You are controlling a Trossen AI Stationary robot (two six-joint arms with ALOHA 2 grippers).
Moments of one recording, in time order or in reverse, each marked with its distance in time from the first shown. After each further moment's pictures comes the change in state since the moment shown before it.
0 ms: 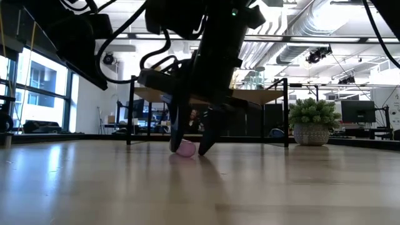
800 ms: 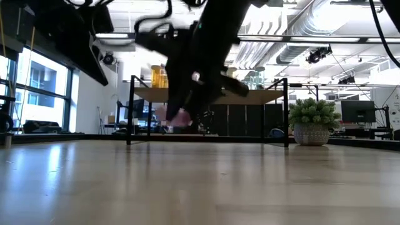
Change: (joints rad) left arm 0.000 0.000 0.024 -0.003 0.108 0.125; right arm 0.013 -0.086 -0.004 0.047 0.079 -0.211
